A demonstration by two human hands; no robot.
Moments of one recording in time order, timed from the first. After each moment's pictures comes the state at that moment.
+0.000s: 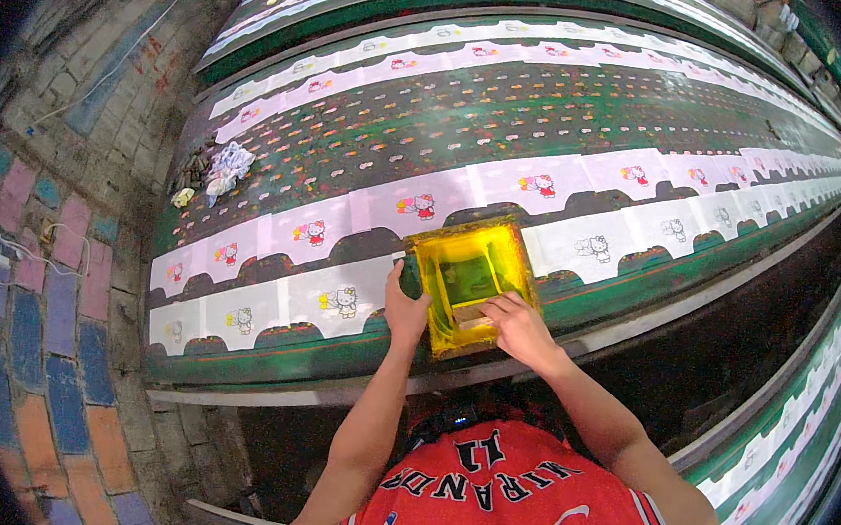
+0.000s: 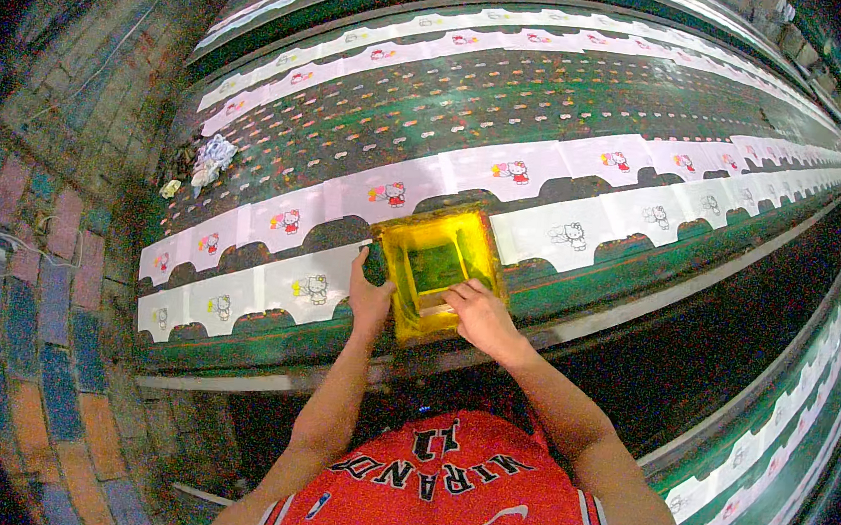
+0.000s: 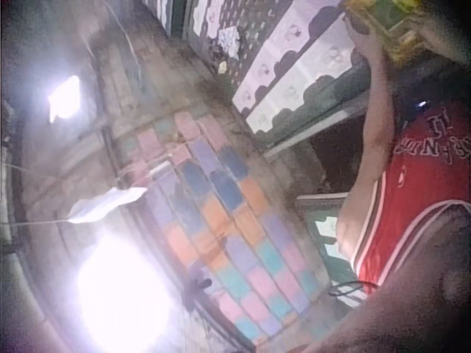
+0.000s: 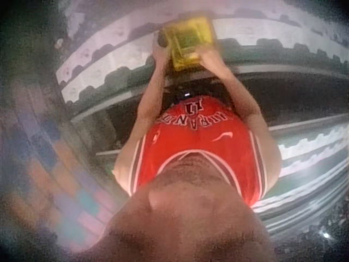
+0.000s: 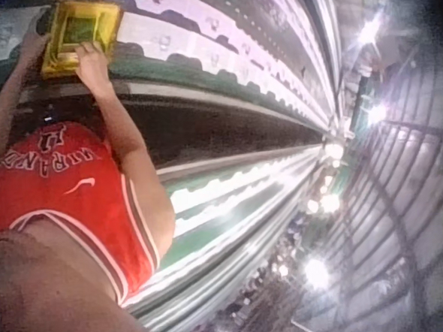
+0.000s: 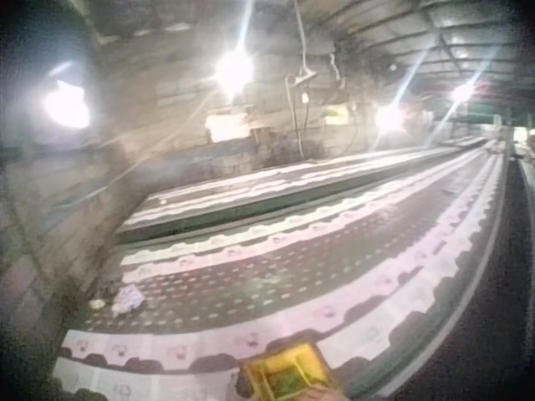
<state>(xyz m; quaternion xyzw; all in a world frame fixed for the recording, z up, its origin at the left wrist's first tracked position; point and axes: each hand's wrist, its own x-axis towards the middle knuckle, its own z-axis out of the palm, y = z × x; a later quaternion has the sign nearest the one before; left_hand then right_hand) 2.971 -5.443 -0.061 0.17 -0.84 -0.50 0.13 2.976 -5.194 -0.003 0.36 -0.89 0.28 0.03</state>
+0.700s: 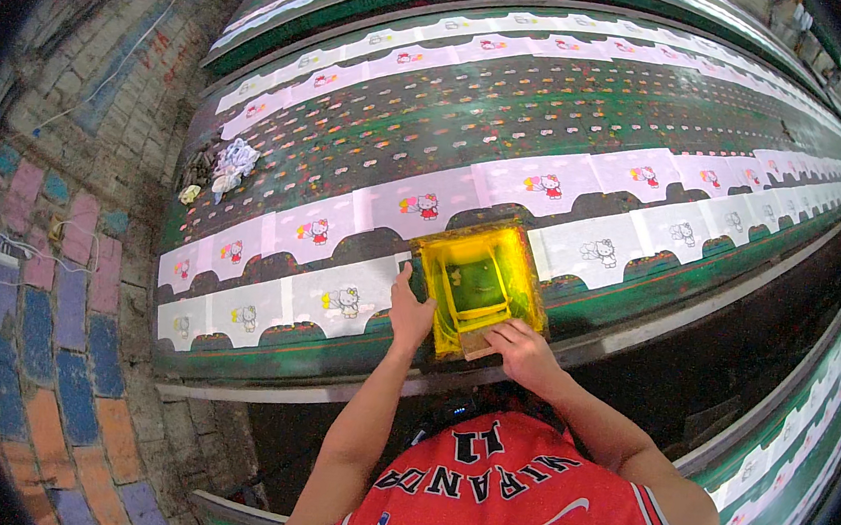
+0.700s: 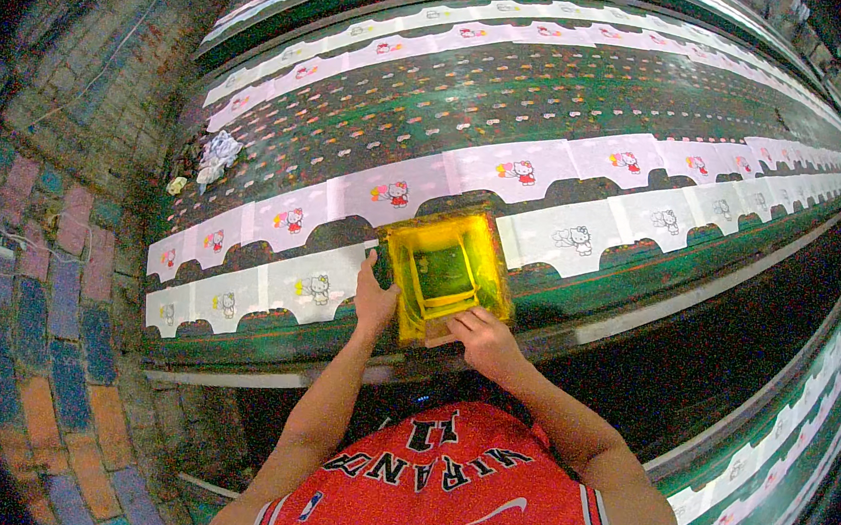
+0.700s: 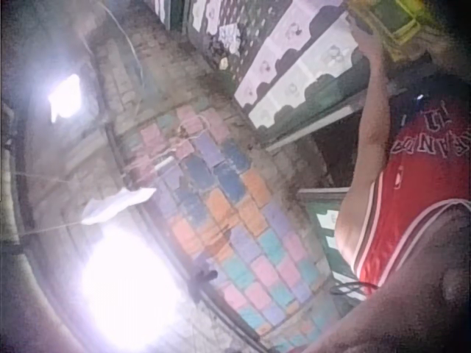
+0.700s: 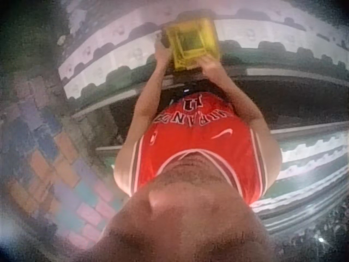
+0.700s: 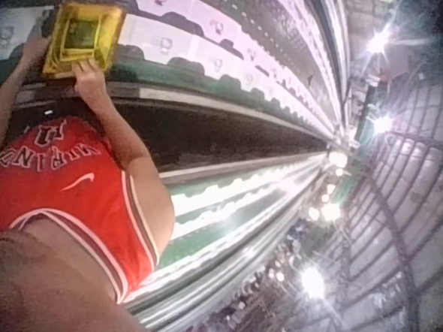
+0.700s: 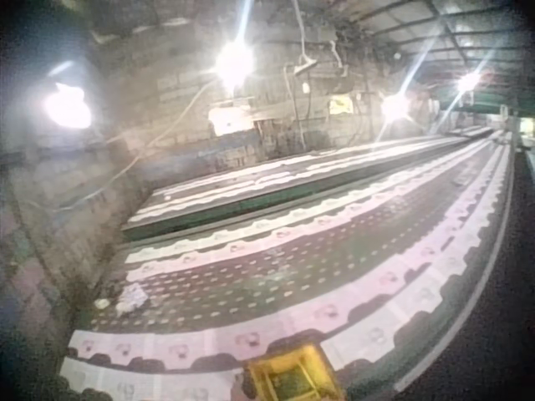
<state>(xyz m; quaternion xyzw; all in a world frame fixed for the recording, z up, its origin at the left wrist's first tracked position) 2.967 -5.439 -0.068 0.16 -0.90 -0.40 0.04 3.001 -5.174 -0.012 0.38 -0.87 0.31 0.06</state>
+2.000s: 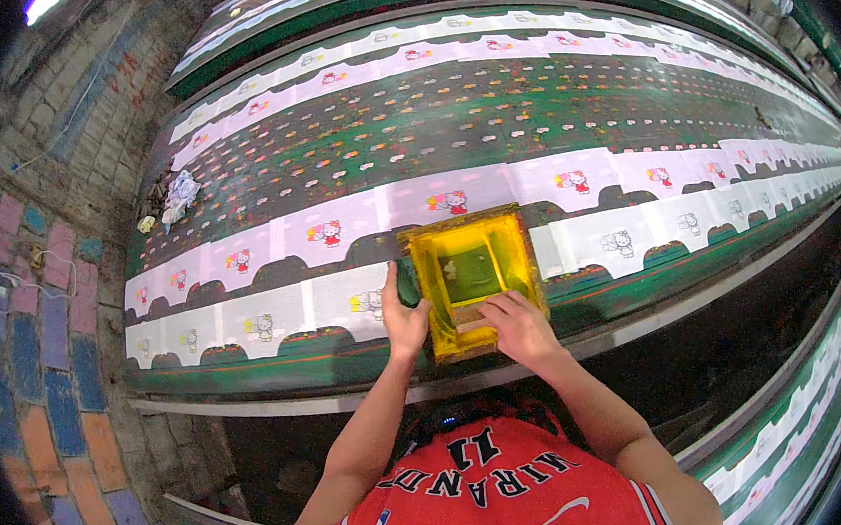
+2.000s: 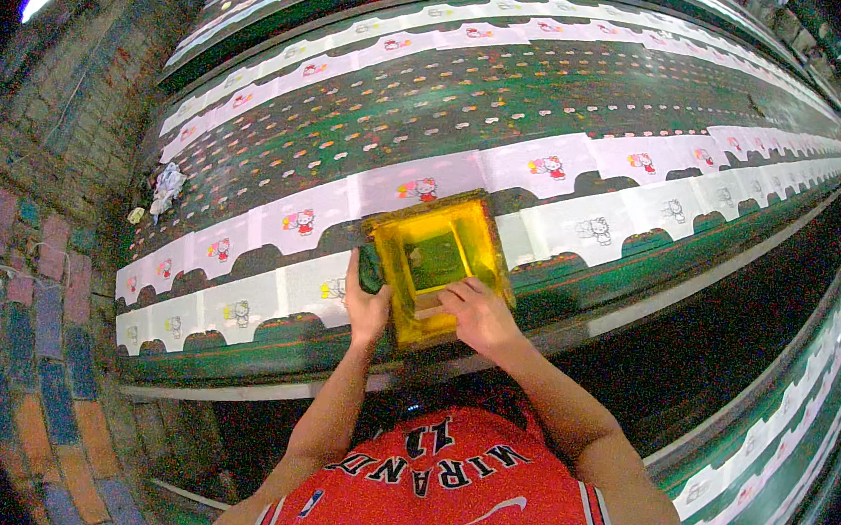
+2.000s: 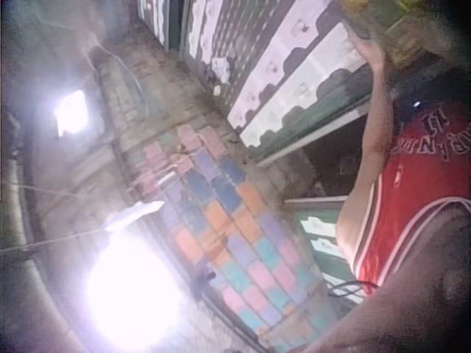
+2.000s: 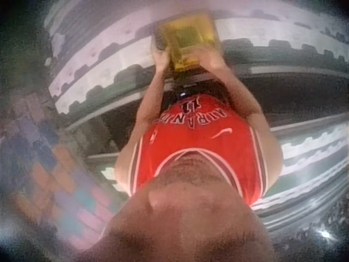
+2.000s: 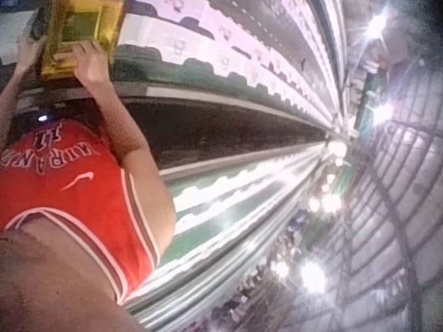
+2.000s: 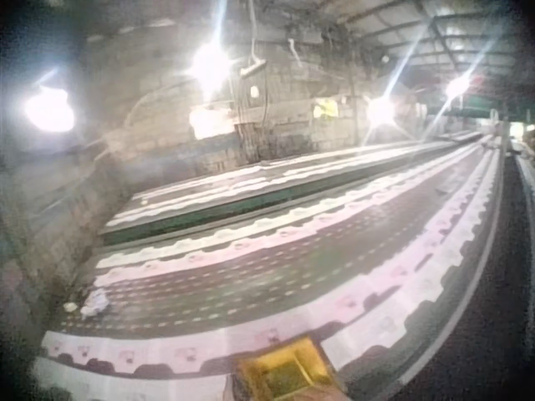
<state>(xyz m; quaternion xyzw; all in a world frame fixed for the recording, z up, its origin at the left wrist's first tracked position) 2.908 -5.228 -0.050 0.16 -0.81 -0.55 0.16 2.901 -4.989 0.003 0.36 -0.88 0.31 0.05</state>
